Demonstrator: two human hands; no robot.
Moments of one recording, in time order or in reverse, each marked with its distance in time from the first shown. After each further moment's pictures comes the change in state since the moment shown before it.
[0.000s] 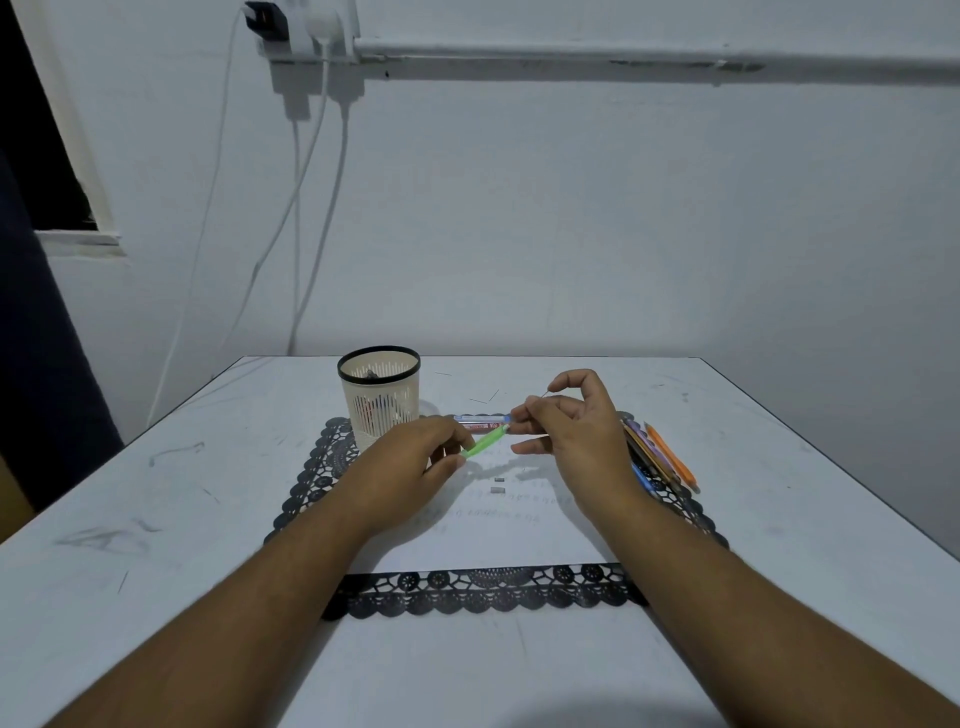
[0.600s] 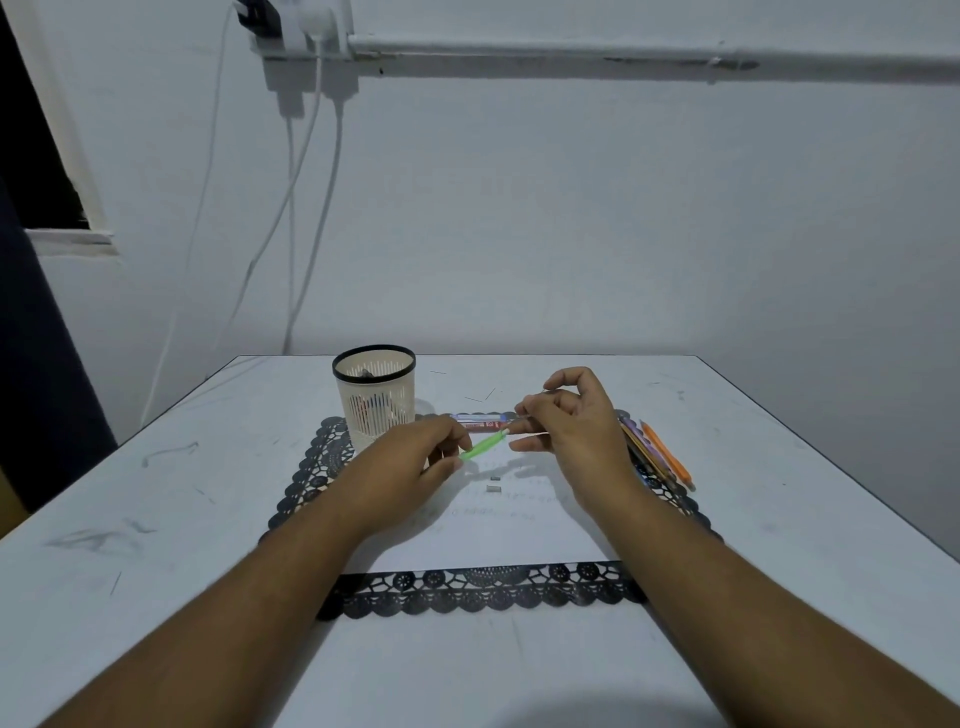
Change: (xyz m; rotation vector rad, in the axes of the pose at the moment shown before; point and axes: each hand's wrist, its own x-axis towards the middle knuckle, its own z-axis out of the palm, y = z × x) left_hand 0.001 0.000 0.001 -0.022 -0.042 -0.011; right_hand 0.008 0.004 -0.004 0.033 0.006 0.038
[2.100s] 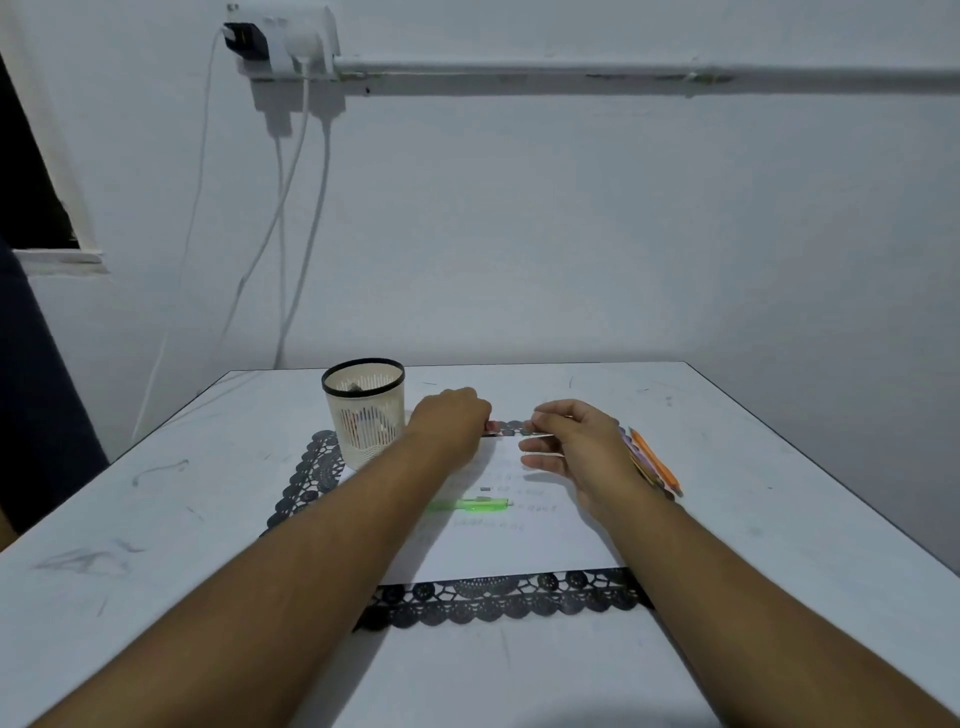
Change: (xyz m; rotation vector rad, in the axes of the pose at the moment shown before) left_hand 0.105 0.013 0.033 0.694 -0.092 -0.112; right_hand 0.019 0.013 -0.026 0.045 0.050 0.232
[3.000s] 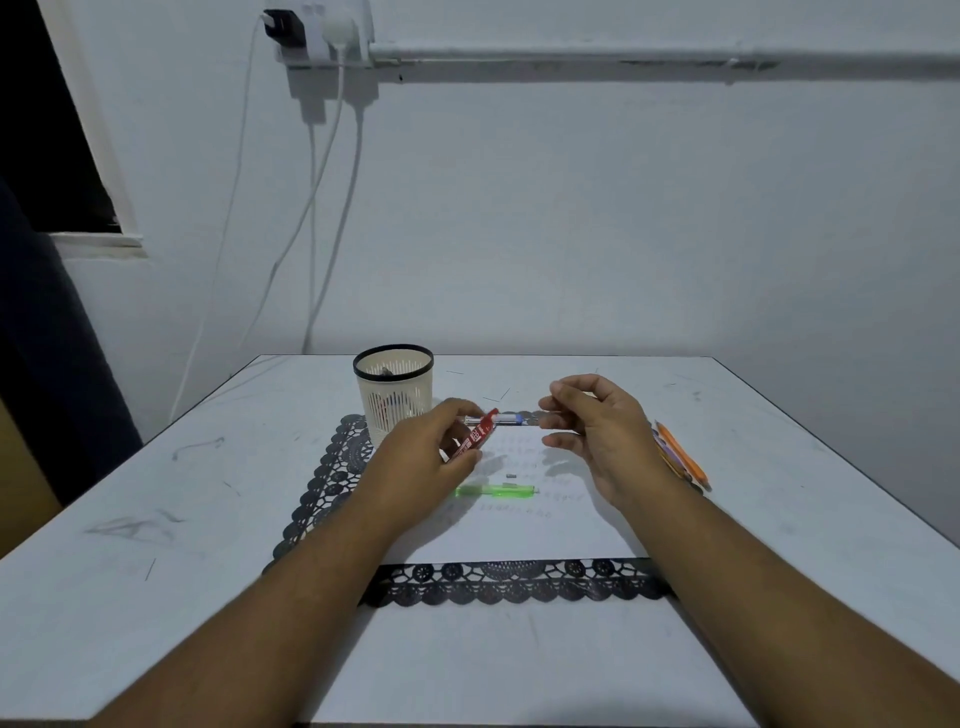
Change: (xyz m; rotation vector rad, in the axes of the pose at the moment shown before) left_hand -0.115 -0.027 -0.012 -0.853 0.245 -0.090; right_hand -0.013 -0.012 0.015 0.088 -0.059 -0.084
